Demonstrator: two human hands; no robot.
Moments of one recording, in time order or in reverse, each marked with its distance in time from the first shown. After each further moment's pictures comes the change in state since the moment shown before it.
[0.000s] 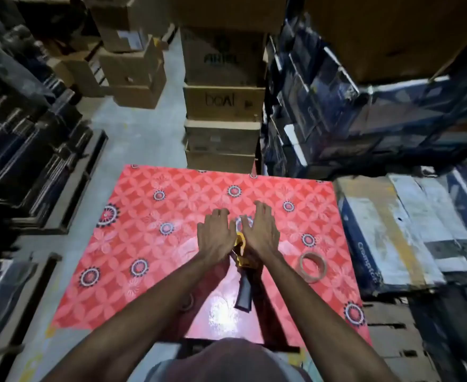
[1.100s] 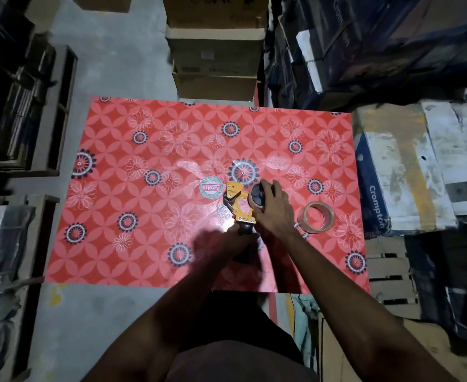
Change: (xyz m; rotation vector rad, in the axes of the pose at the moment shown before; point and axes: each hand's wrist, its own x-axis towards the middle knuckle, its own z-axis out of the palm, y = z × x) left_hand -0.057 -0.030 0.175 -0.777 -0.682 -0.542; right_hand -0.007 0.115 0.050 -0.264 -0.310 0.058
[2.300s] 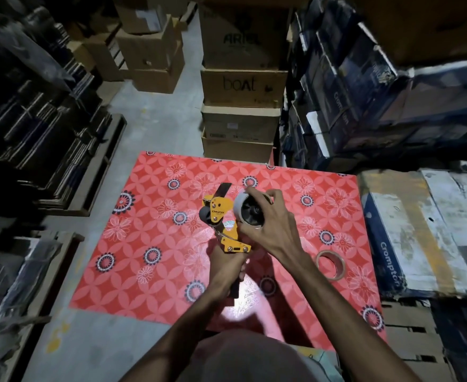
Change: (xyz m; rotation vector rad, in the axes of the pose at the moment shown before) left_hand -0.137 0.083 -0.058 -0.404 0.332 0.305; right_hand -0.054 -0.113 -0.131 0.218 0.280 -0.407
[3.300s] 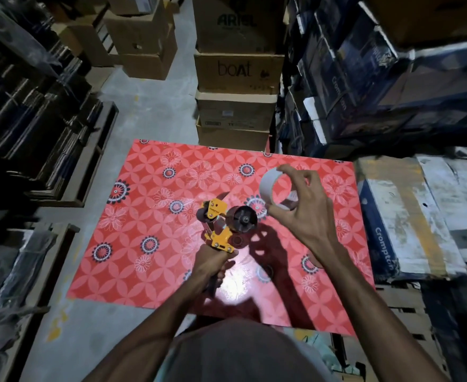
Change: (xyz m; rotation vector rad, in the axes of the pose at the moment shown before) left_hand 0.031 -0.052 -0.032 0.030 -0.068 -0.375; right_hand -0.016 0.013 -0.059 -0.036 0.161 0.021
